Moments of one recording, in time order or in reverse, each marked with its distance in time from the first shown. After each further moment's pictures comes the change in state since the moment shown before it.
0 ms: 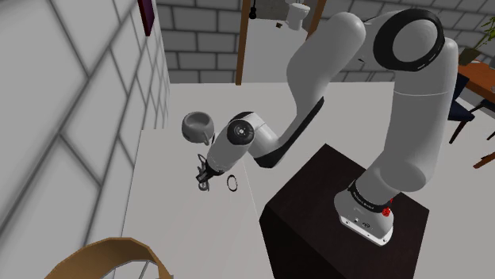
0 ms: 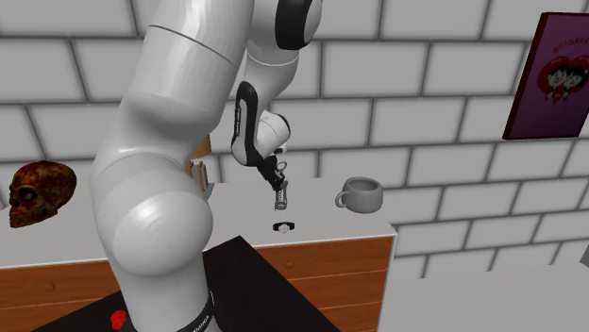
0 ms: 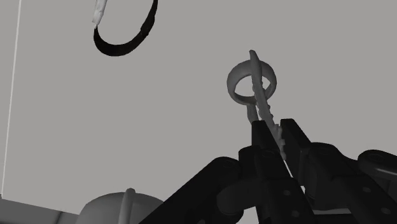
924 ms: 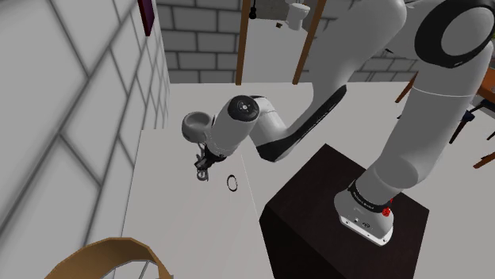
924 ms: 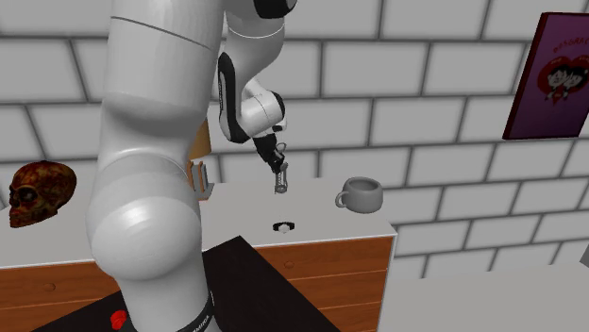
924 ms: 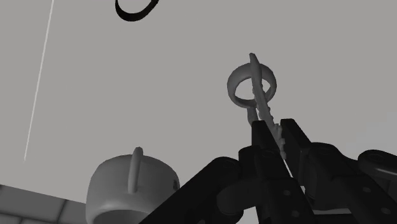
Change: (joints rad) arm -0.142 -0.176 0.172 -0.056 0.300 -0.038 -0.240
